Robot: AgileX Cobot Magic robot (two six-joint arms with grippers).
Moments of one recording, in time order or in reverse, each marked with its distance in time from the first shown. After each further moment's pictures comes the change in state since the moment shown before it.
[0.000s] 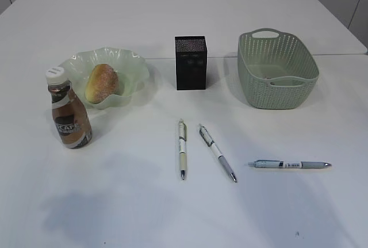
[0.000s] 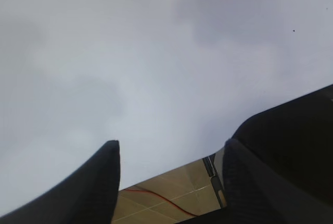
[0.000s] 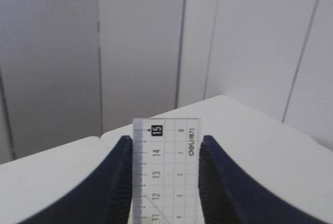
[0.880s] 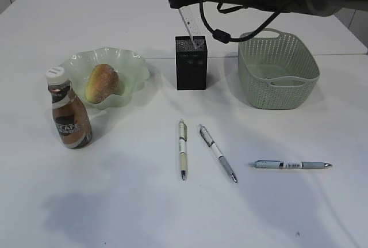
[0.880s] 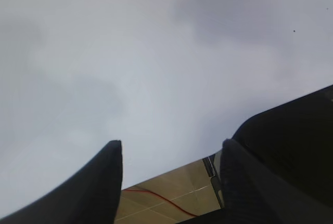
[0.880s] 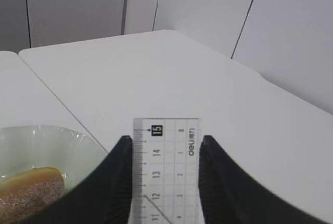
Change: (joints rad) left arm 0.000 0.000 0.000 0.000 0.000 0.000; right arm 0.000 0.262 -0.004 0.216 -0.157 -0.447
